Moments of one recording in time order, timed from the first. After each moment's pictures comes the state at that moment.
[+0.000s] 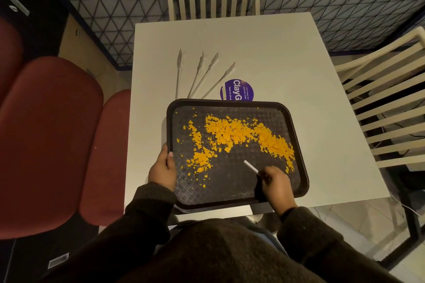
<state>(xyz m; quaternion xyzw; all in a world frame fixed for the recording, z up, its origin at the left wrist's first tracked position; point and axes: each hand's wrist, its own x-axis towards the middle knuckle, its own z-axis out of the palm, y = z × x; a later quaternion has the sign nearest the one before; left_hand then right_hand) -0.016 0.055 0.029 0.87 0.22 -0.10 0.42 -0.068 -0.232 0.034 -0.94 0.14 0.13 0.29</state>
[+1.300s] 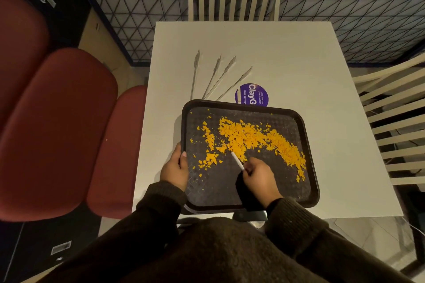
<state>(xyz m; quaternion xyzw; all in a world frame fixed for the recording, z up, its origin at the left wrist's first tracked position) -0.020 0.057 0.031 0.87 0.20 -0.09 0.44 -0.027 -0.167 0.050 -0.92 0.12 0.18 0.33</state>
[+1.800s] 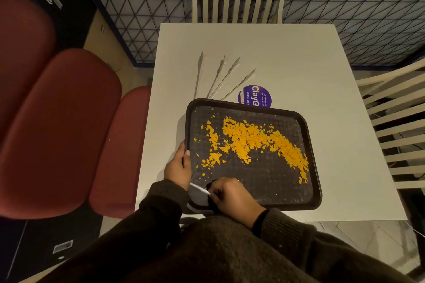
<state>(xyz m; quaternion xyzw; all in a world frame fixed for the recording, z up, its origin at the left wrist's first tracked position) -0.018 0.055 0.038 0.86 0.20 -0.09 0.47 -0.054 -0.110 0.077 -0.89 -0.16 0.26 0.33</state>
